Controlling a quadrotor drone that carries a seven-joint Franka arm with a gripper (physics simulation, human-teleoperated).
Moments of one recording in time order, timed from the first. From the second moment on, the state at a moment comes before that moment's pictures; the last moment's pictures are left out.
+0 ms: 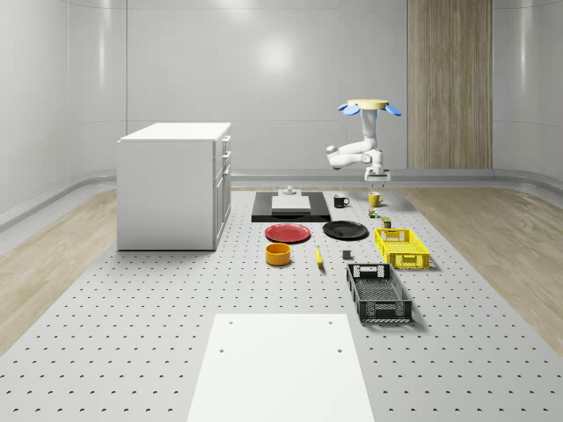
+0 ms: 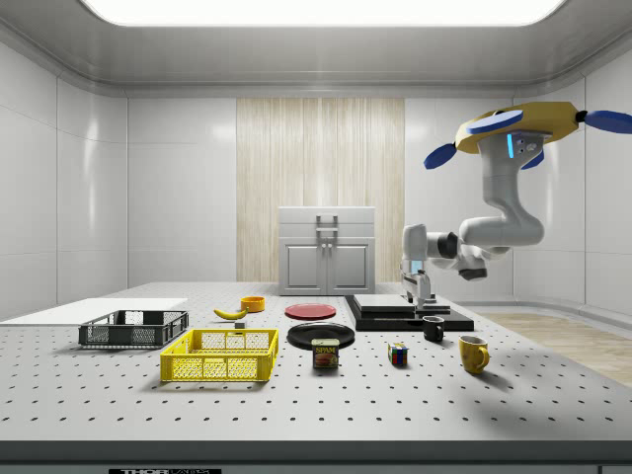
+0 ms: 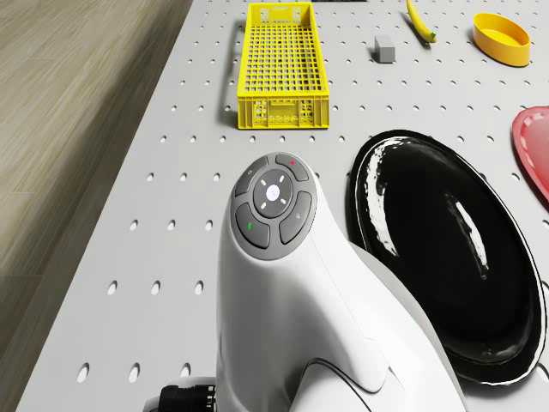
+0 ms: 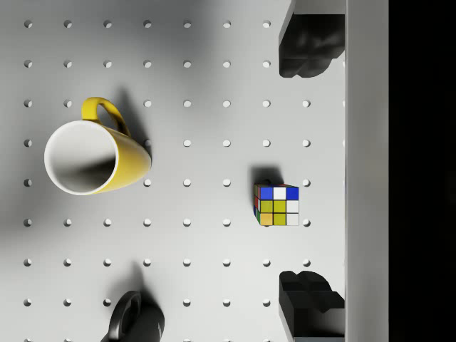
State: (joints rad) arm -1.10 -1.25 1.32 -2.88 -1.89 1.33 1.63
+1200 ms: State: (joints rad) arm -1.13 -1.34 1.34 -2.88 -1.85 1.41 1.66
